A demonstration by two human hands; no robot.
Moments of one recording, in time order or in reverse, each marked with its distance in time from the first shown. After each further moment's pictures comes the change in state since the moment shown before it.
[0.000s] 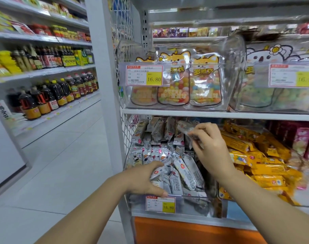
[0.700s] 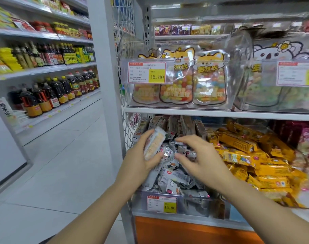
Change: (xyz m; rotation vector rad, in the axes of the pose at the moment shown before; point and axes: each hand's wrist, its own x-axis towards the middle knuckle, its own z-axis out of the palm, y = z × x) left_hand -0.010 0.017 -0.005 -0.523 0.806 0.143; right_hand -0.004 -0.033 -0.009 0.215 -0.447 0.211
